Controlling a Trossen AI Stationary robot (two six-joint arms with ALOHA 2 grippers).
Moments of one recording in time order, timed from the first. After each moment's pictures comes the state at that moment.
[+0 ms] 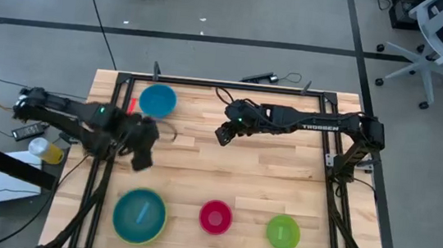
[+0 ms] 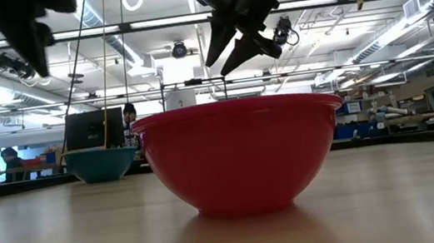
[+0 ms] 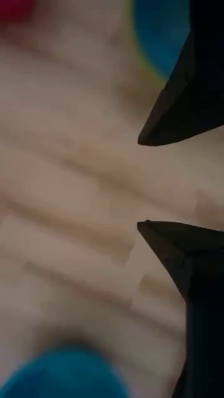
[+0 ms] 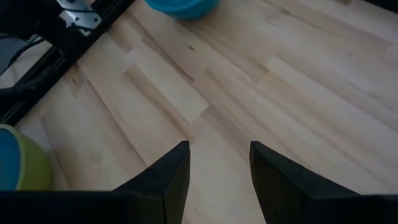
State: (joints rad) left arm -0.15 1.07 1.07 -1.25 -0.15 -0.55; right arm -0.14 1.71 1.40 -0.52 0.12 0.67
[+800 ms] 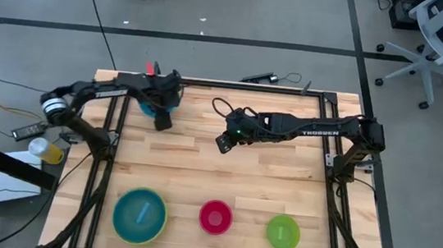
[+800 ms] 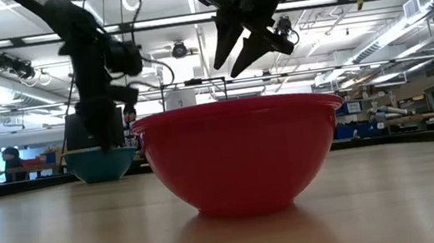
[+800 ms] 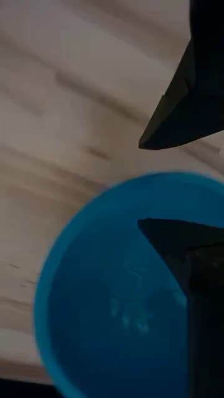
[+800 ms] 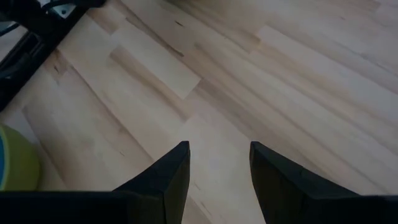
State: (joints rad) left arm 0.65 1.45 0.94 -0.83 -0.07 0.29; right arm -0.06 1.71 1.40 -0.61 0.19 0.79
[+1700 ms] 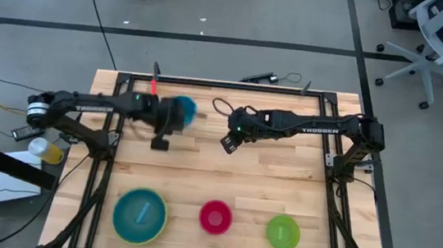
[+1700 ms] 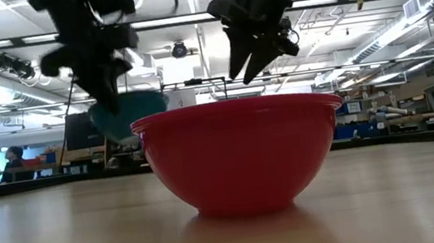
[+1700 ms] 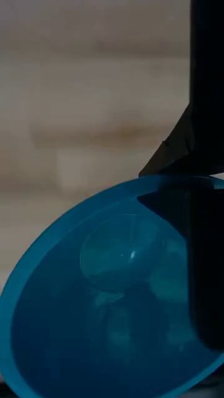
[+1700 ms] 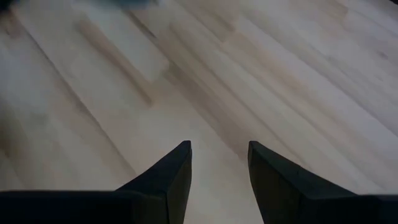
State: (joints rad) left arm 0.24 1.28 0.98 -0.87 -0.12 0.36; right arm -0.10 1.71 1.40 -0.71 0.19 0.65
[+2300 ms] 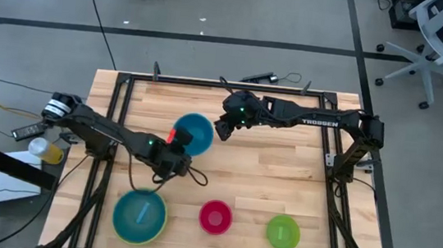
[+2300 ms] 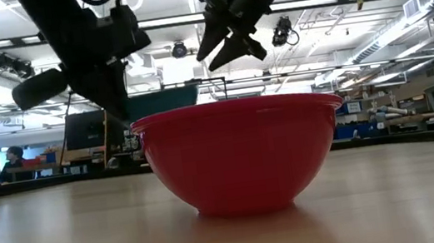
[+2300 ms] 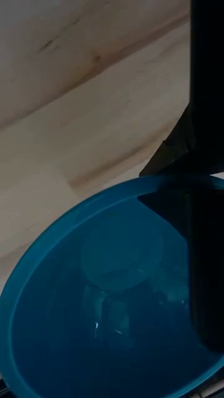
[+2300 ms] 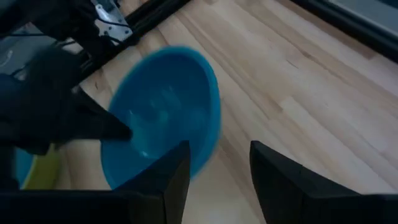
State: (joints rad) left arm -0.24 1.48 0.99 -0.77 -0.56 0.46; right arm -0.21 1.72 1.40 -0.40 0.02 0.47
